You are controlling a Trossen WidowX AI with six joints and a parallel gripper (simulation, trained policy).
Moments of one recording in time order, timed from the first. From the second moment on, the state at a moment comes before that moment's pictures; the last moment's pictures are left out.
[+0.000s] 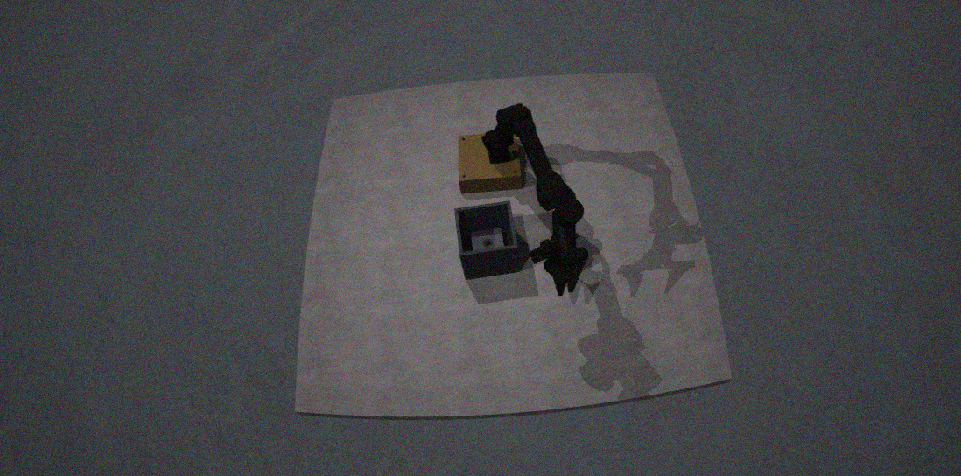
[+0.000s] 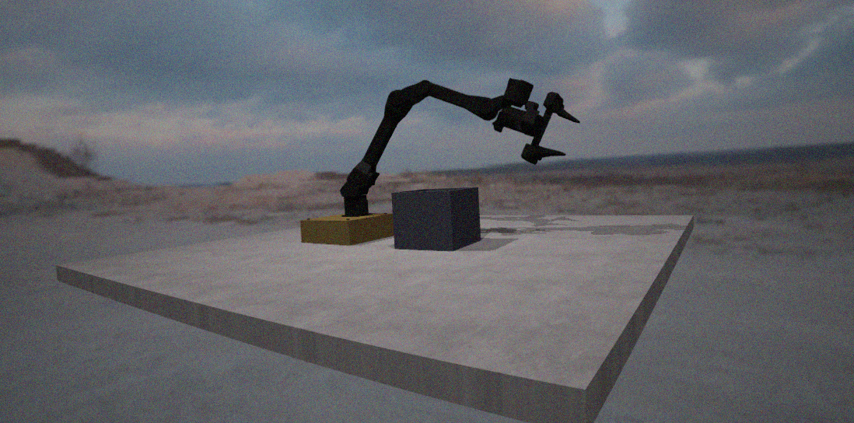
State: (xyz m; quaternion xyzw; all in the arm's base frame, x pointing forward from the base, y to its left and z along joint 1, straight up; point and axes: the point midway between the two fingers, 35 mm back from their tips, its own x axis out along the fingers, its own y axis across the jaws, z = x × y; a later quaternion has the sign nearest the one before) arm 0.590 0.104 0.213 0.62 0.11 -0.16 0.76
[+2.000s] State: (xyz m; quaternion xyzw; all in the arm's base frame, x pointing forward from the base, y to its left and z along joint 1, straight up) arm 0.179 0.121 0.105 0.42 0.61 -0.41 0.54
